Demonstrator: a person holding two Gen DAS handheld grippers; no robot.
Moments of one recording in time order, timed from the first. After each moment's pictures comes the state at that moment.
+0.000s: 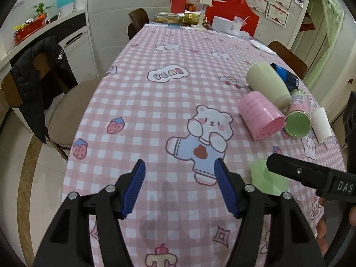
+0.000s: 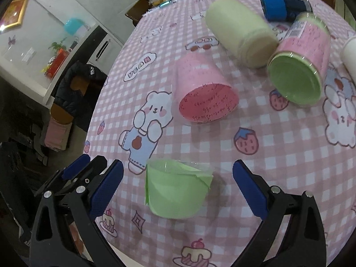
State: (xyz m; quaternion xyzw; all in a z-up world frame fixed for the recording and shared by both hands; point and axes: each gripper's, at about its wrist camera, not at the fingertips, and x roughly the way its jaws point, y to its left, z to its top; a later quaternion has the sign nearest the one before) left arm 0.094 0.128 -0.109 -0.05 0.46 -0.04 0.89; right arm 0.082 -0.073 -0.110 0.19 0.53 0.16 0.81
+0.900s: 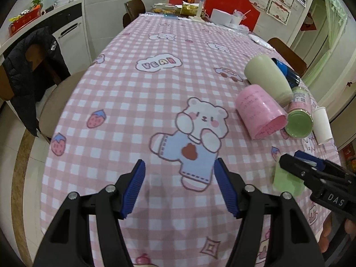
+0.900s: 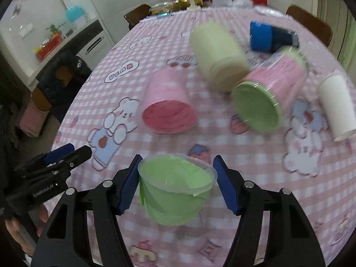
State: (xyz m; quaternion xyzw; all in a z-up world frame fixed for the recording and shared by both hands) left arm 0.108 0.108 -0.126 -0.06 0.48 -0.06 0.87; right arm 0.068 -0.094 -0.102 0.06 0.48 0.12 0.87
